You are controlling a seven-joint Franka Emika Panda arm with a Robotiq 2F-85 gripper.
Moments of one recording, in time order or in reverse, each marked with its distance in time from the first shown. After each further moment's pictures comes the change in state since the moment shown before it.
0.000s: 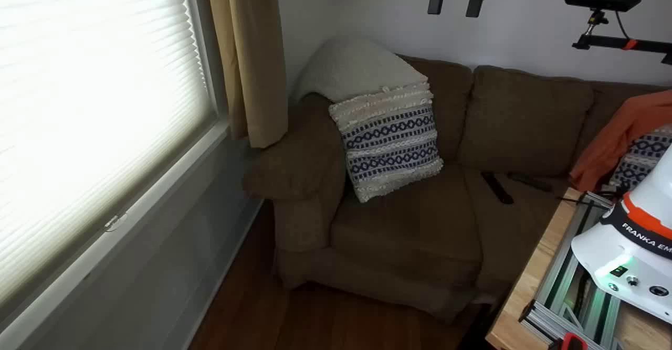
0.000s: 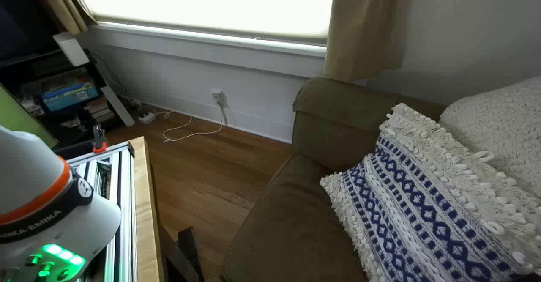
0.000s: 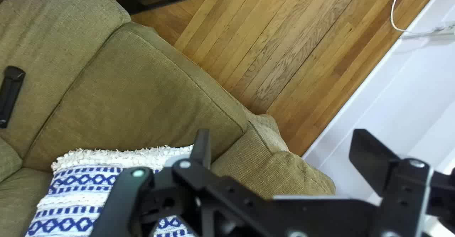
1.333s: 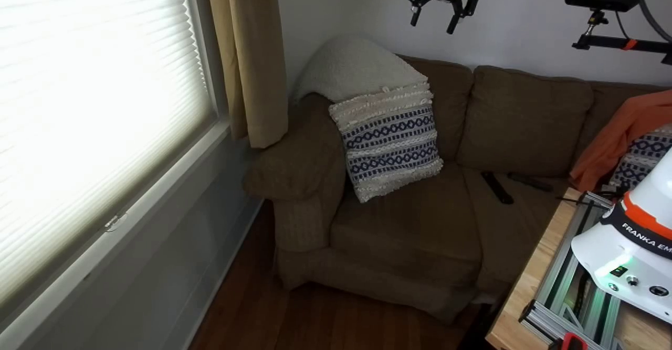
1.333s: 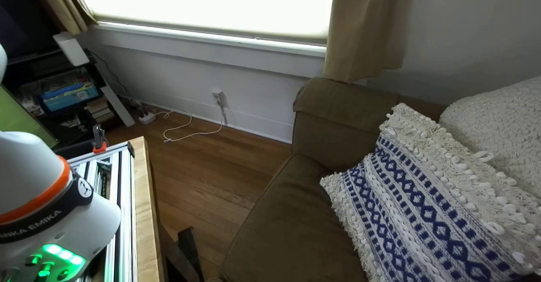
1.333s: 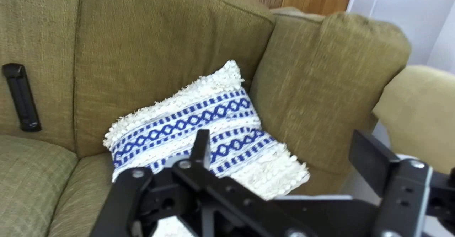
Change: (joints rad) arm -0.134 0.101 -0.160 -0.105 -0.098 0.398 0.150
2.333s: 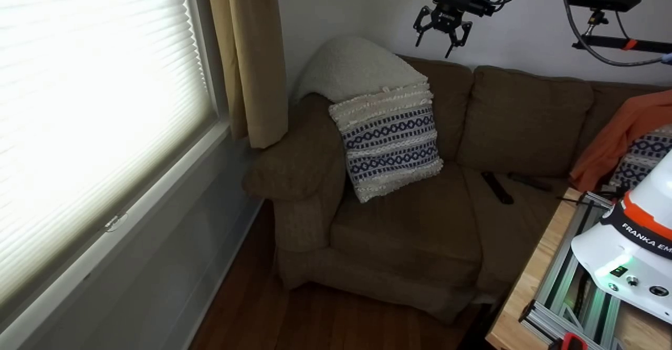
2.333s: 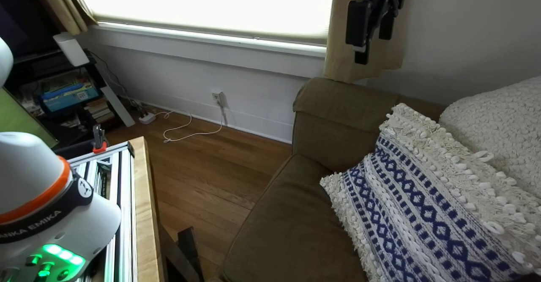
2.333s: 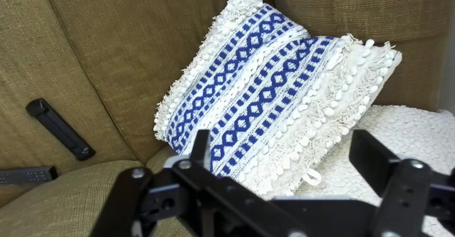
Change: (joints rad) arm -0.071 0.214 -0.138 0.006 -0.072 0.276 0.317
